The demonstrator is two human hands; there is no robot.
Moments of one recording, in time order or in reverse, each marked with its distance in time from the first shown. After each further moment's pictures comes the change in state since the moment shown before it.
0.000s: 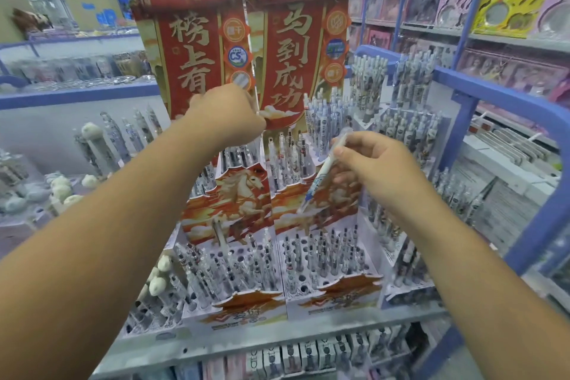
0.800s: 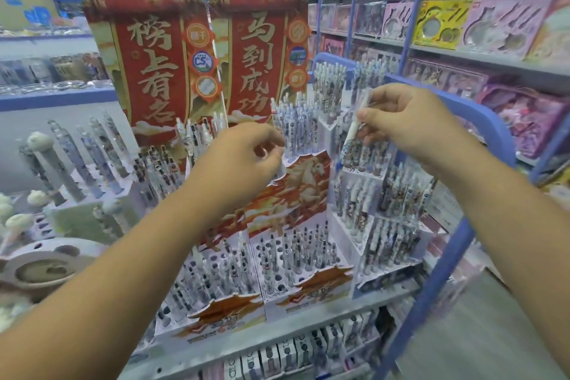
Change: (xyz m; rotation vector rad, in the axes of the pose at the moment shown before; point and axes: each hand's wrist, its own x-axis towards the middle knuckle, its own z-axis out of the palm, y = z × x) left_hand -0.059 0.018 0.046 -0.520 0.164 0.444; right_hand 0.006 -0.056 -0.068 -0.245 0.110 -0.093
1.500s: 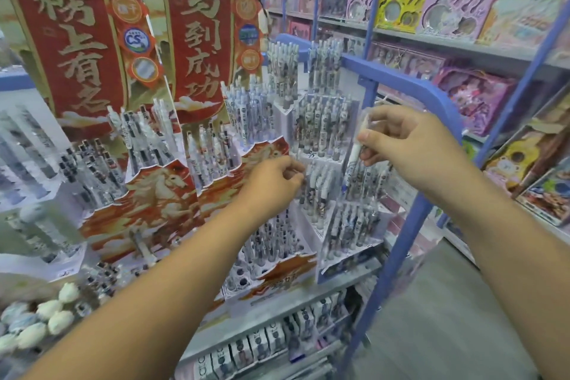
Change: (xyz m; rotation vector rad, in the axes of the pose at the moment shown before) left_hand 0.022 0.017 0.142 -0.320 -0.288 -0.277; right_hand -0.054 0.033 -0.042 -0.067 0.059 0.070
